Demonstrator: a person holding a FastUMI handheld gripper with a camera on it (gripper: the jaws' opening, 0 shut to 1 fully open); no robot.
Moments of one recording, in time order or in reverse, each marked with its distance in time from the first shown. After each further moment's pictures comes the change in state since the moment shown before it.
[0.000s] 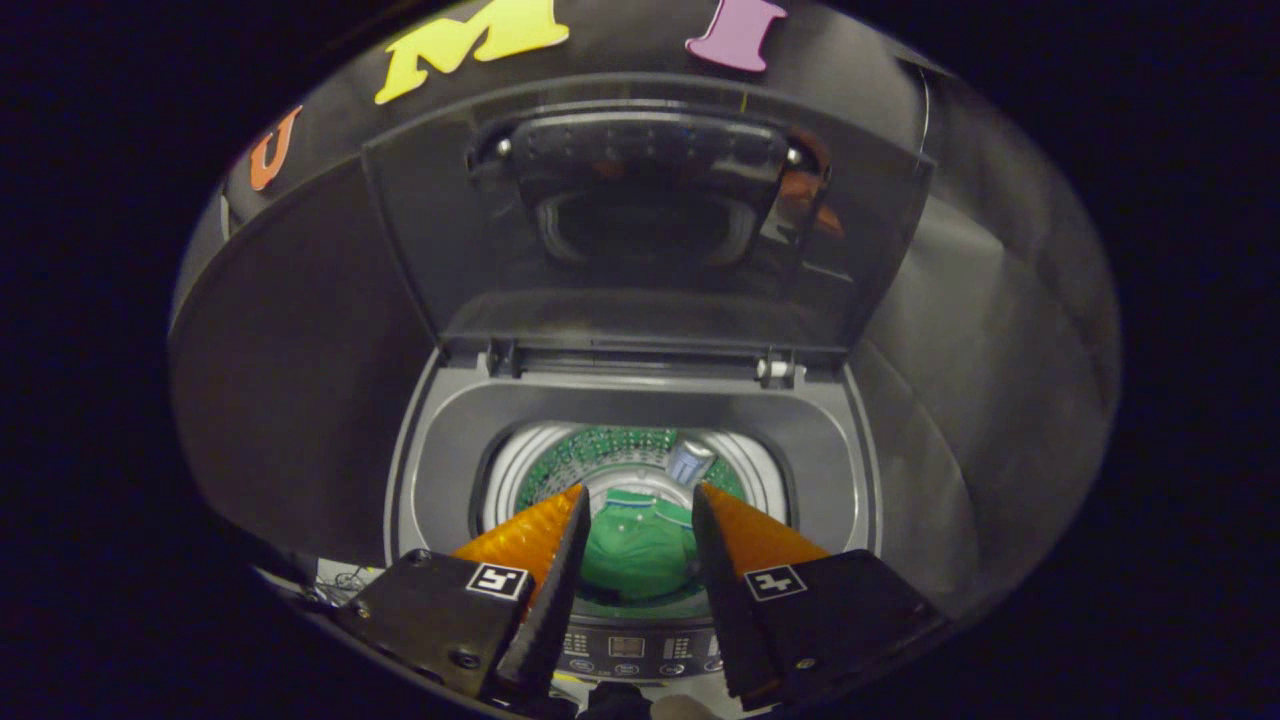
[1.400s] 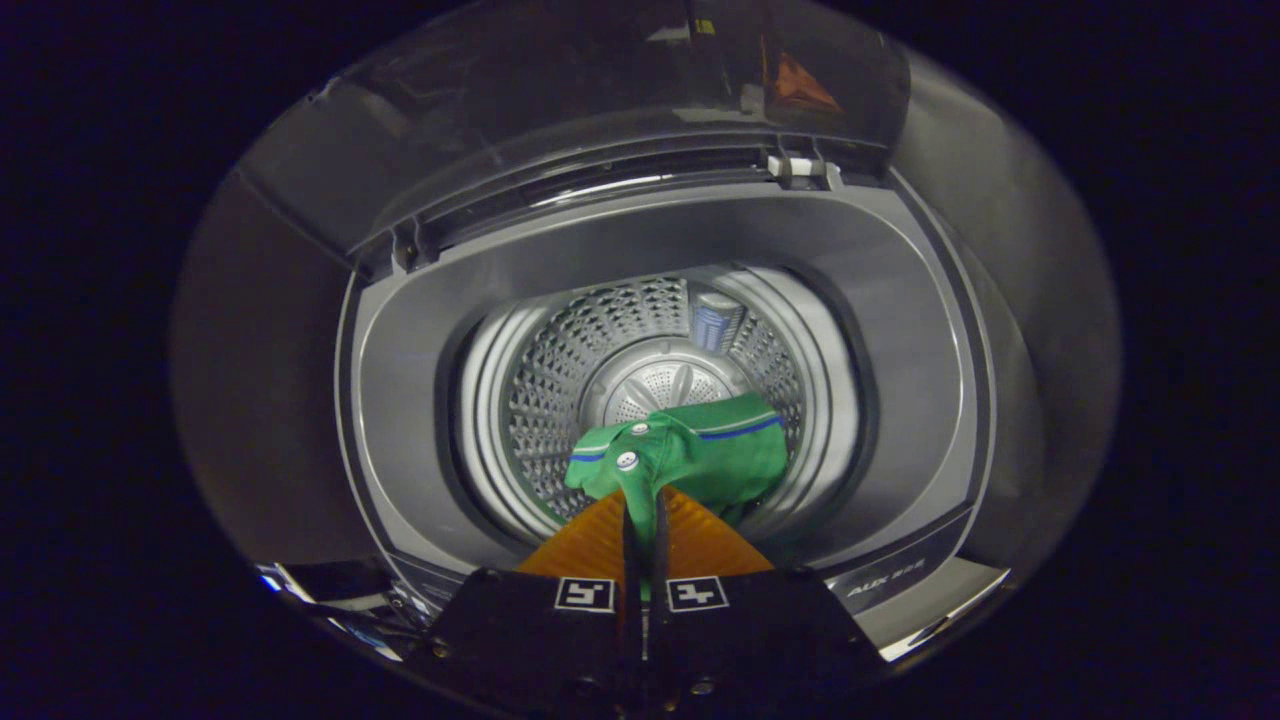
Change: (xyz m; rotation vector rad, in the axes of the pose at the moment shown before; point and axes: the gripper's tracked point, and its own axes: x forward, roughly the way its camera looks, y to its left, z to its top) arm 0.051 0.016 -0.104 0.221 0.491 0.060
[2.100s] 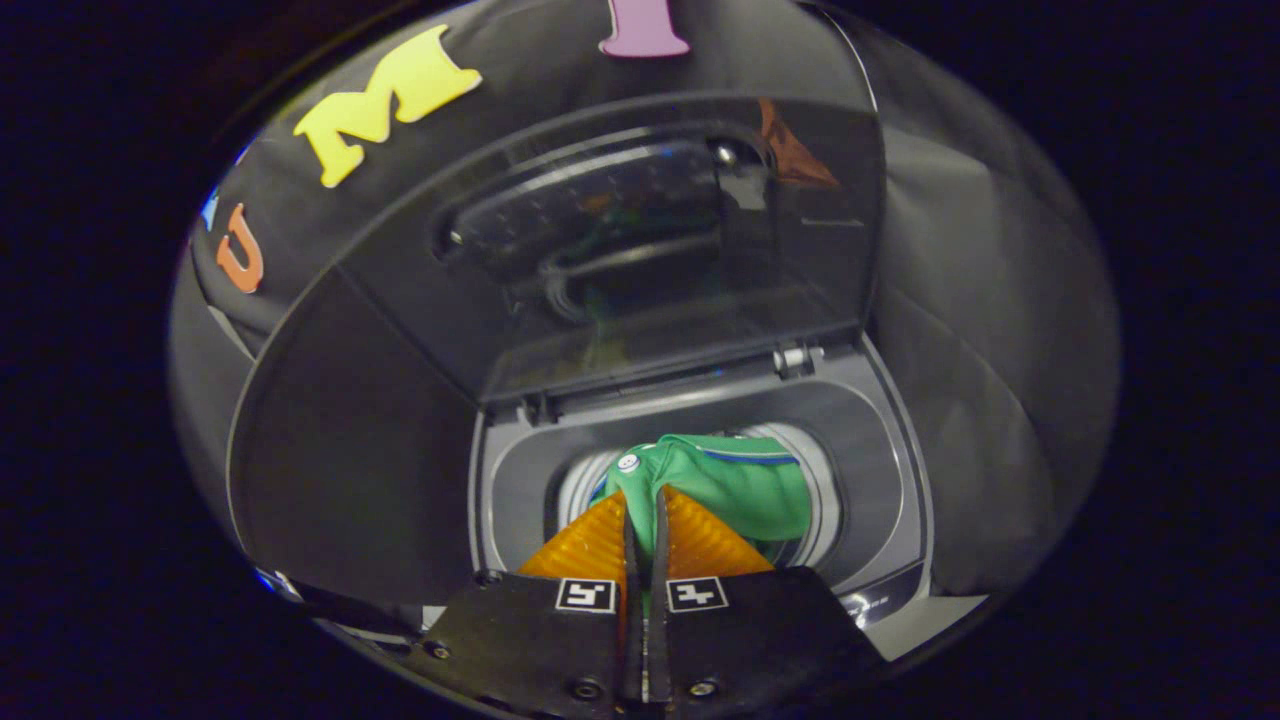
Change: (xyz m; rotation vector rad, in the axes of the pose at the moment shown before) arm -0.079 0.022 0.059 0.001 -0.357 0.135
